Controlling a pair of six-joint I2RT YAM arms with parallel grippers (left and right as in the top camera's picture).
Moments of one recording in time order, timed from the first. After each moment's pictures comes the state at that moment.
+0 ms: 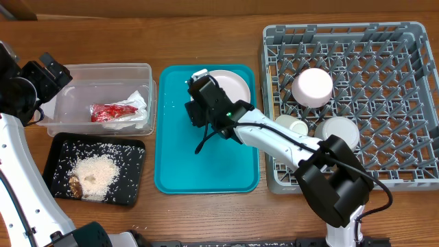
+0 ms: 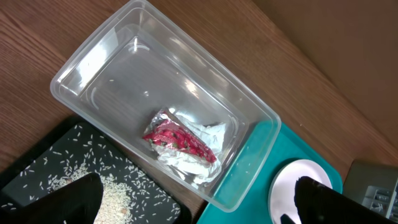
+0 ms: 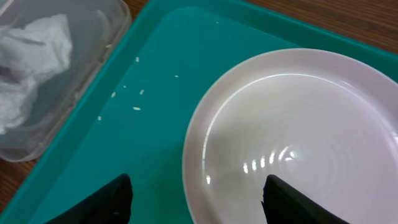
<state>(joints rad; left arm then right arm) 0.50 1.54 1.79 -1.21 0.23 -0.31 0.77 2.01 1.43 -0.28 0.12 0.27</state>
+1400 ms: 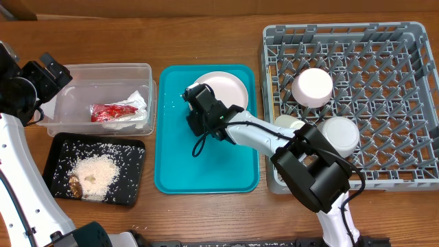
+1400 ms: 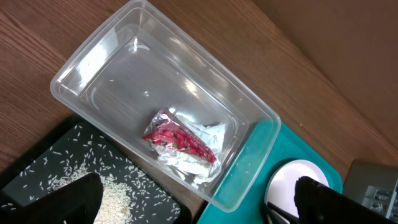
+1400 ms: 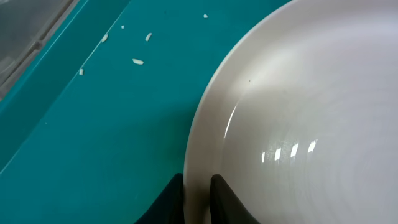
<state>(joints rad) 0.50 1.54 1.79 -1.21 0.23 -0.31 0.77 2.16 1.43 -0.22 0.01 0.20</state>
